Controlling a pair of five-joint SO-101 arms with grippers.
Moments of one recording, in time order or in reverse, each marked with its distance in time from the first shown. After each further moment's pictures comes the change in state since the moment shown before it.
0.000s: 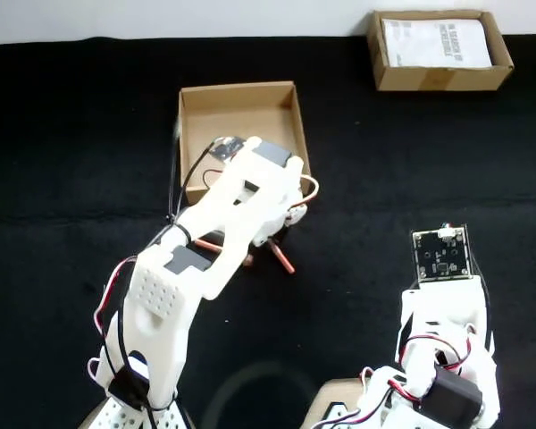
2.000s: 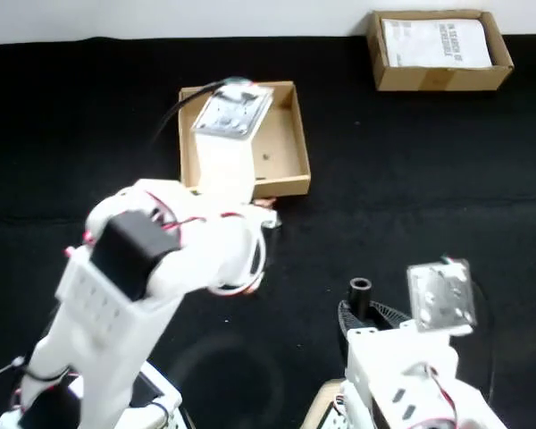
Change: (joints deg) left arm 11.7 -74.5 13.1 16.0 -44.7; right arm -40.6 -2.9 -21.5 26.0 -42.0
